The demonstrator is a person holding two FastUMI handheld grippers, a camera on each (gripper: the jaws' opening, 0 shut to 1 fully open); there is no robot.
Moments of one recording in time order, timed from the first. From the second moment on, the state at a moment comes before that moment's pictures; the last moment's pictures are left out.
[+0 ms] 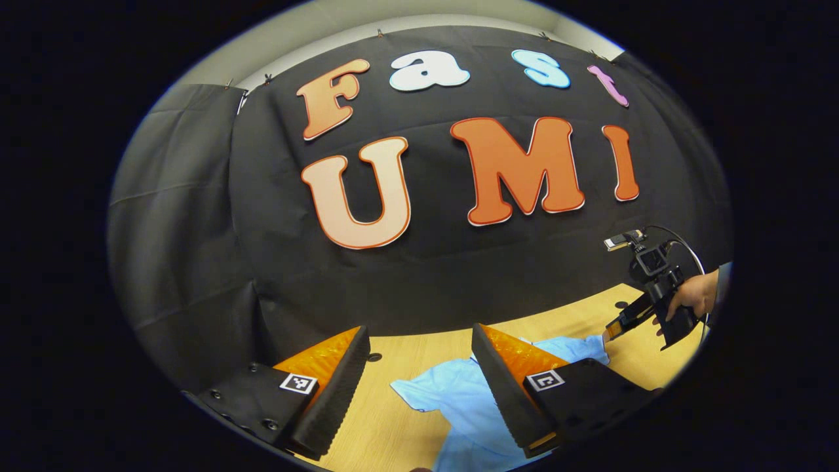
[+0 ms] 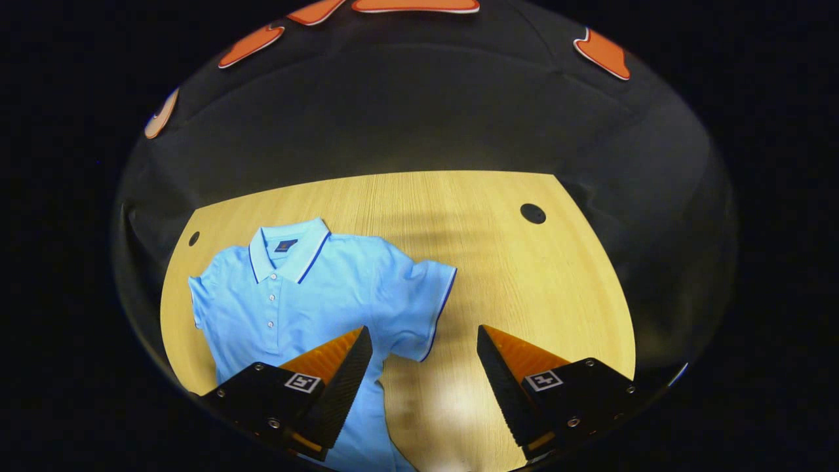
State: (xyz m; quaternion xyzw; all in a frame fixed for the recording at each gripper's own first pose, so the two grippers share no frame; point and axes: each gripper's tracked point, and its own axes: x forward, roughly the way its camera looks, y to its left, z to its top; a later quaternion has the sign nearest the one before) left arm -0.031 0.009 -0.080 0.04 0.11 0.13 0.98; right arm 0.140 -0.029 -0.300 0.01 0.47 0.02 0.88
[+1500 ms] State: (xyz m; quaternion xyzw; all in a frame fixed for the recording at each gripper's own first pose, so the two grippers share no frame) left arm -0.059 -0.005 -0.099 0.07 0.19 0.15 0.97; right arm 0.179 -0.017 -0.391 0.13 0.57 0.00 0.81
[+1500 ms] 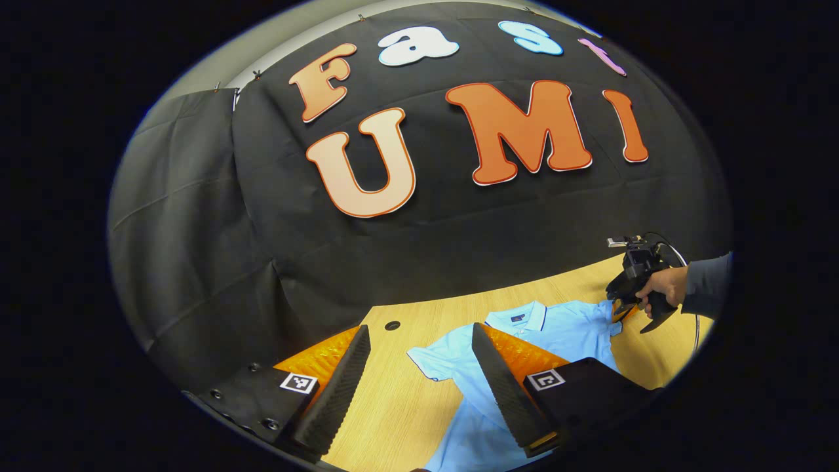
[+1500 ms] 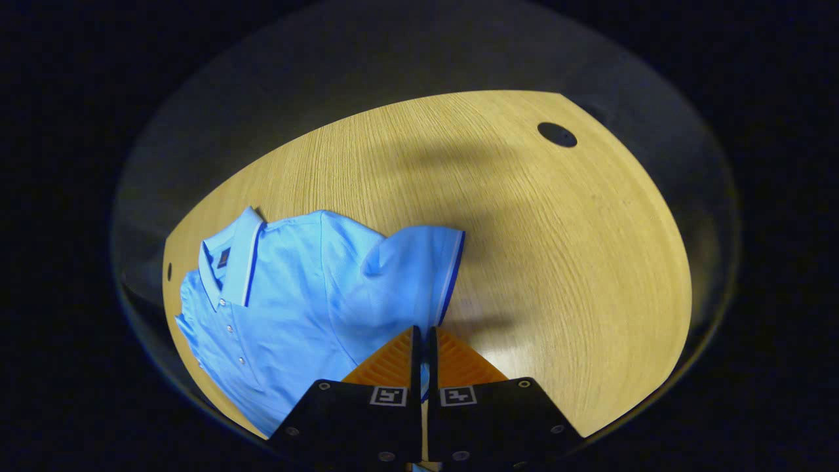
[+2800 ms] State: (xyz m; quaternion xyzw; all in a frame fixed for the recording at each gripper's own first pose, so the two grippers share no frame) left arm -0.007 0.125 -0.230 -0.05 0.29 0.07 0.95; right arm 0.155 0.153 -0.308 0.07 0.48 0.13 0.86
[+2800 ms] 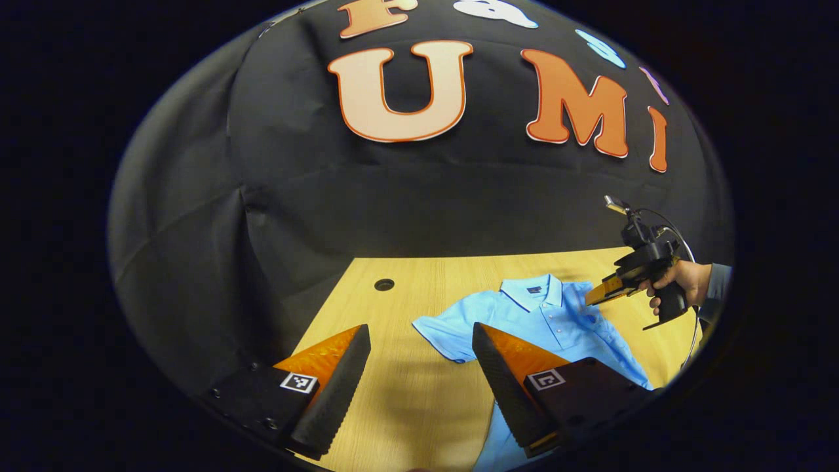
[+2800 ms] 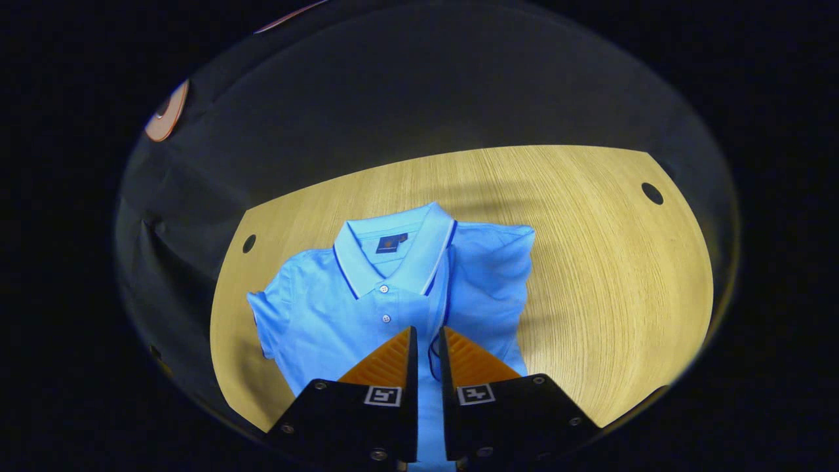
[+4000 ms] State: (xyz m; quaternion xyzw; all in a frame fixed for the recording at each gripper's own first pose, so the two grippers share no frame) left arm 0.113 0.116 -0.444 -0.09 0.56 0.00 0.82; right arm 0.000 0.023 -0.197 0.02 0.32 0.04 0.95
